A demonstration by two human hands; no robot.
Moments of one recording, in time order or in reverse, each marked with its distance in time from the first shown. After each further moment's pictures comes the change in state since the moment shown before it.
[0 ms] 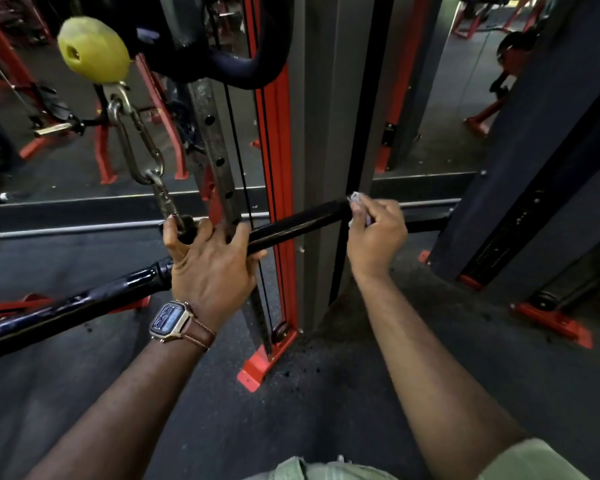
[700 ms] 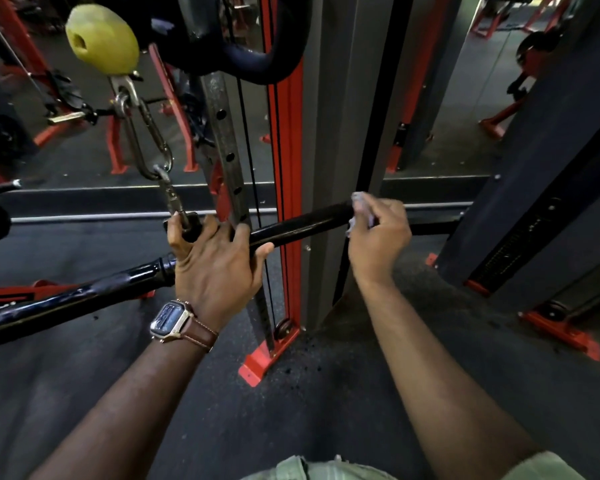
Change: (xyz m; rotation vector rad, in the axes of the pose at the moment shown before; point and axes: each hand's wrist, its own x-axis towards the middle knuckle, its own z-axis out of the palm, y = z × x) left_hand -0.002 -0.002 0.005 -0.015 0.009 -0.041; right_hand -0.002 -0.011 0.000 0.124 -0.094 0.024
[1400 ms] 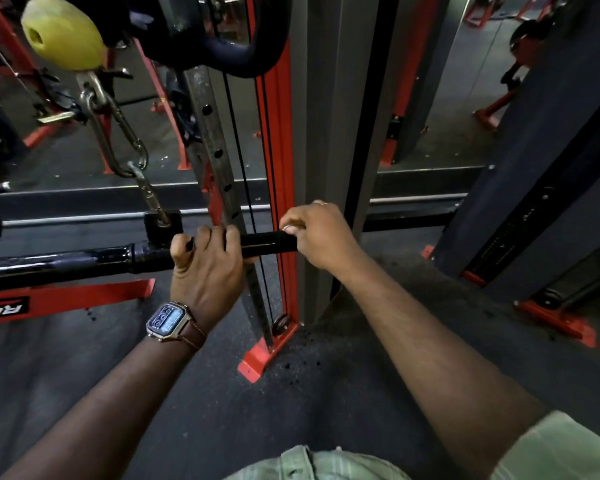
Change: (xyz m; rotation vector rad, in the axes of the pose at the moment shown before) left_hand -0.004 -0.010 0.036 0.133 0.121 0.111; right_hand 0.002 -0.035 0.015 -0.318 -0.871 -0.214
